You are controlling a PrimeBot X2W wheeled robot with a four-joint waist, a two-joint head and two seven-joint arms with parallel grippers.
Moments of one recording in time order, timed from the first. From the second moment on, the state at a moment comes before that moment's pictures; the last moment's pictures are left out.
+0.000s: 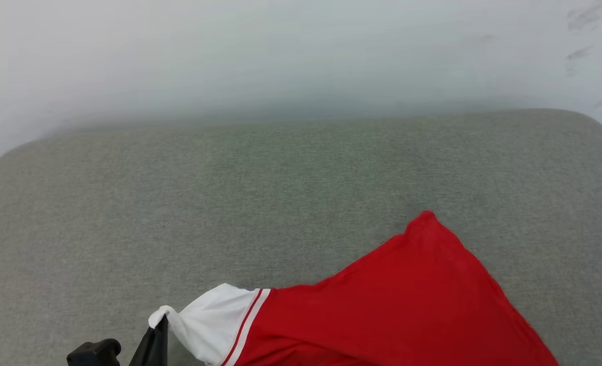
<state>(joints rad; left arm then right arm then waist) 0.16 0.17 -0.09 0.12 -0.47 0.00 -0.15 0.22 -0.22 -0.31 0.19 0.54 0.13 0.72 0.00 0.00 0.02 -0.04</state>
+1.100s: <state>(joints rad) -0.10 0.14 -0.19 0.13 -0.43 -0.03 -0.18 -0.44 -0.61 0.23 0.30 0.72 0.13 0.60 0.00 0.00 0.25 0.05</state>
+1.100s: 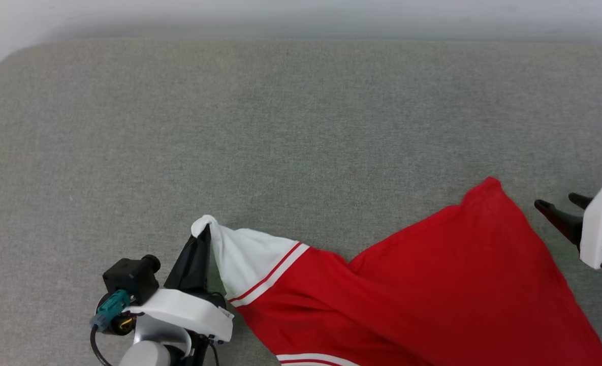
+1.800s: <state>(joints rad) -0.19 0.10 -0.23 0.15 -0.43 -0.03 -0.23 -0.73 -0.67 0.63 0.48 0.90 0.13 0.82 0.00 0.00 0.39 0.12</state>
